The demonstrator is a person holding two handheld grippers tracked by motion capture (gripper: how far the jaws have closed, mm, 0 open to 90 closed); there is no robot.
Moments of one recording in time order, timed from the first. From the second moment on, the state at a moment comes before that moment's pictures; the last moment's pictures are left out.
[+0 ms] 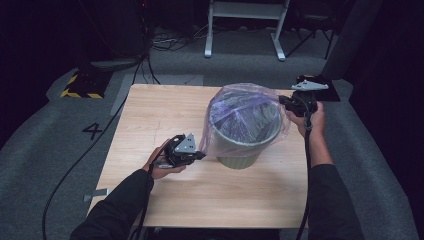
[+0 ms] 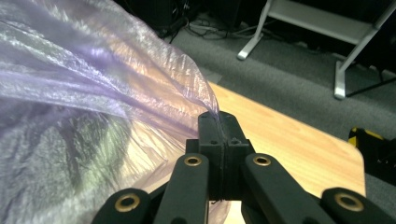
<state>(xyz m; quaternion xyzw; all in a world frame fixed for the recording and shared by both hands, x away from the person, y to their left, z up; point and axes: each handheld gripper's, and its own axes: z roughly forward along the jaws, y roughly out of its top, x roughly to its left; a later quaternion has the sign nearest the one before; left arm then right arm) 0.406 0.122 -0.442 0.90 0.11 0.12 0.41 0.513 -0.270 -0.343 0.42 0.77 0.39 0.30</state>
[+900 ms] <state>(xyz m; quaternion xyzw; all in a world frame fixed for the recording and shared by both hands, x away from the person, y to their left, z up) 0.388 0.166 -0.374 0.80 0.18 0.17 0.54 0.500 -0.285 -0.338 0.41 0.75 0.45 0.28</state>
